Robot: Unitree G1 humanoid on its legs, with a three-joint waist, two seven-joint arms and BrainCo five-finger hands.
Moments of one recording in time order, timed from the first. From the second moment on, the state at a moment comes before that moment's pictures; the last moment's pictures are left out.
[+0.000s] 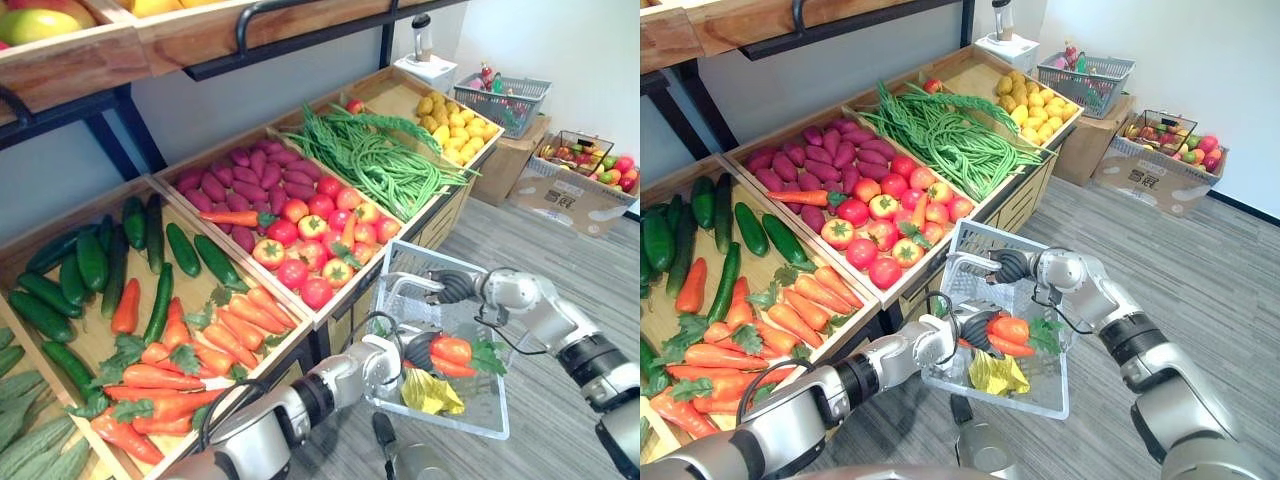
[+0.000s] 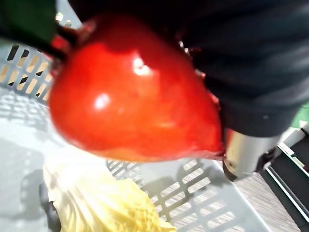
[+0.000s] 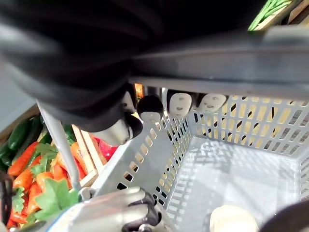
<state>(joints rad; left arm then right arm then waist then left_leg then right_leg) -0.59 0.04 -0.97 0.72 0.50 -0.12 0.04 -0.60 -0.69 0.50 0.40 -0.24 -0.14 0.60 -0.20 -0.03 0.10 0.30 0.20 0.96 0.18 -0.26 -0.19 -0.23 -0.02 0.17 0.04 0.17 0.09</state>
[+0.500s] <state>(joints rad) -0.59 0.03 -0.94 0.73 0.49 -0.10 0.04 -0.63 -0.69 0.52 0.41 -0.24 -0.14 0.60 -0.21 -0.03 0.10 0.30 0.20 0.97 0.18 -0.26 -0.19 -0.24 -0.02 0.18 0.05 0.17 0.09</state>
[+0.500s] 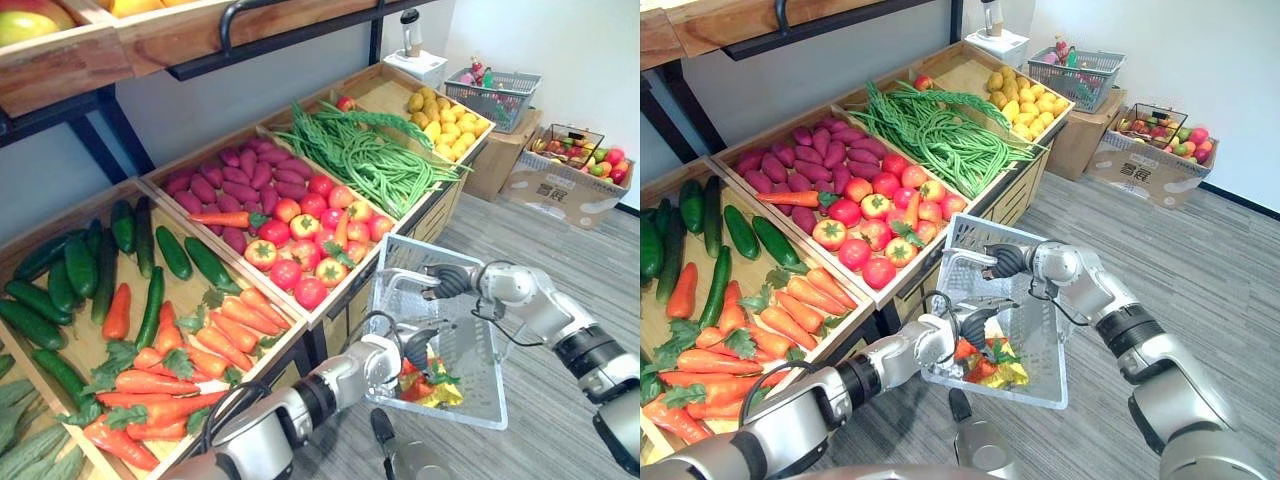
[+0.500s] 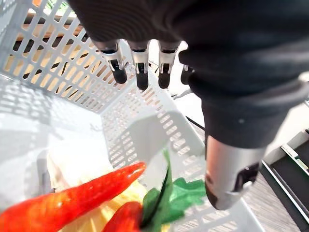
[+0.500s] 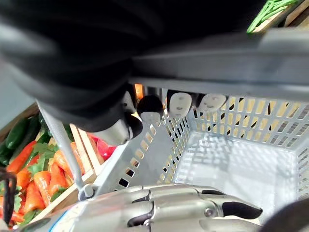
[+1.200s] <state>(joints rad) -0.52 0.22 -0.99 0.08 0.28 -0.23 0.06 -0.39 -0.70 0.27 0.52 -0.28 -0.03 0.54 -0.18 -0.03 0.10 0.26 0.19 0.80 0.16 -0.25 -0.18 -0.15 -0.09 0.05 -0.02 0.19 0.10</state>
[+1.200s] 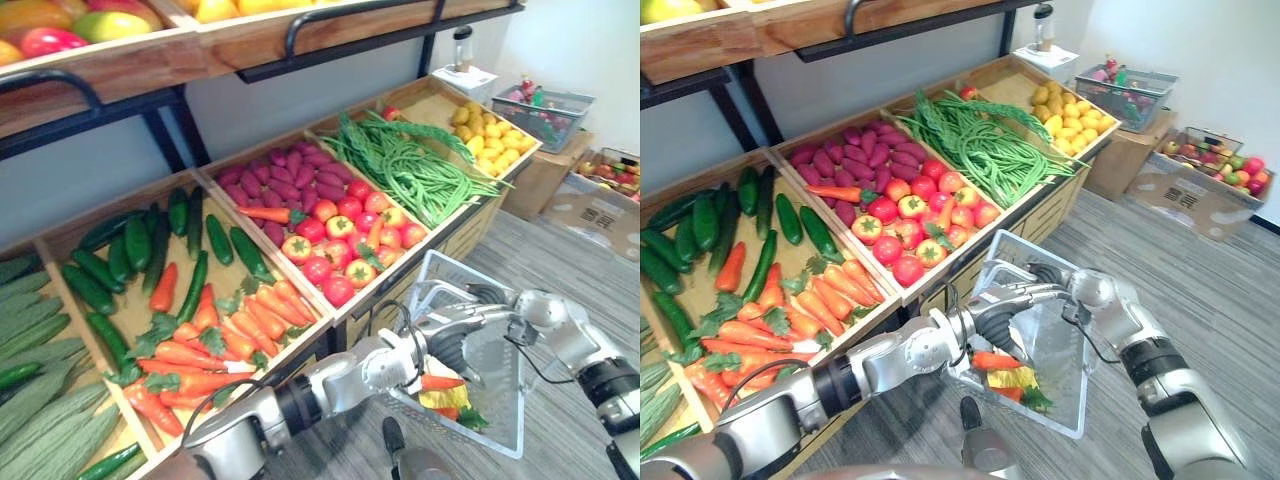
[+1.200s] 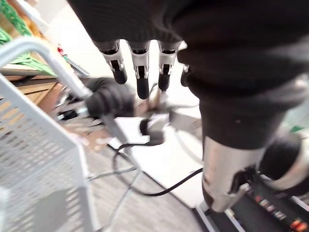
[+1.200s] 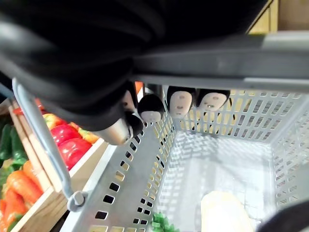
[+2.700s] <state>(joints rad) 0.26 0.11 0.53 0.92 -0.31 -0.21 0.53 0.04 -0.34 -0.49 1.08 -0.22 0.05 0.07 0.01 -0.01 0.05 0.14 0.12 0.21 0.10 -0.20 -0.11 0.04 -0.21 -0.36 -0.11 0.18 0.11</state>
